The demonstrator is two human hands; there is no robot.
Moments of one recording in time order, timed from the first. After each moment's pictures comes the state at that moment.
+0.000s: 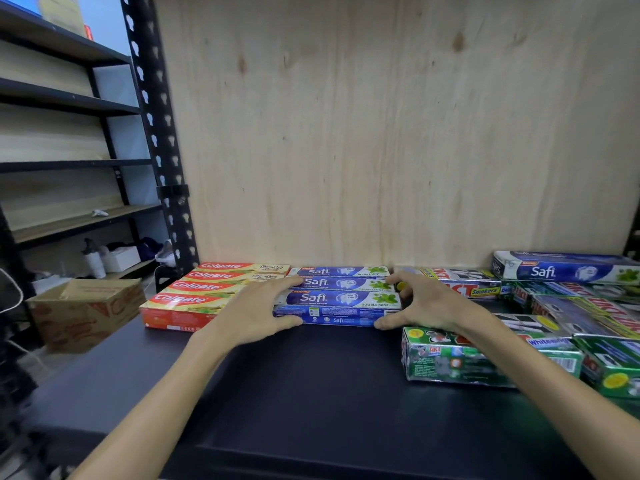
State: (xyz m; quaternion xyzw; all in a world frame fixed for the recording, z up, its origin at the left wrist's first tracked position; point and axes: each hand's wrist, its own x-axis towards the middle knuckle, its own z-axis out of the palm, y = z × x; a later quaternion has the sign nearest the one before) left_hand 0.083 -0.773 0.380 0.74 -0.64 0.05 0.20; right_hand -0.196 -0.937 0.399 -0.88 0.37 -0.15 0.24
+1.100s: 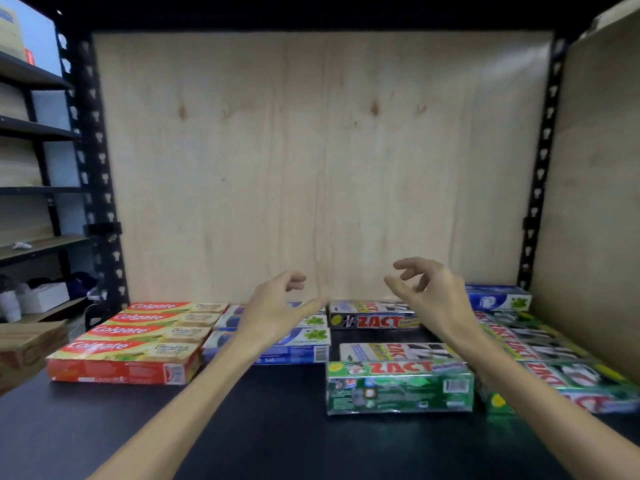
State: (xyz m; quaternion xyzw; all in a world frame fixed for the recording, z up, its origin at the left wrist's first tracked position) left_hand -0.041 -0.842 0.428 0.68 -0.58 0.00 0.44; right_hand -0.292 -0.948 0.439 -0.77 0.38 -0.51 0.11
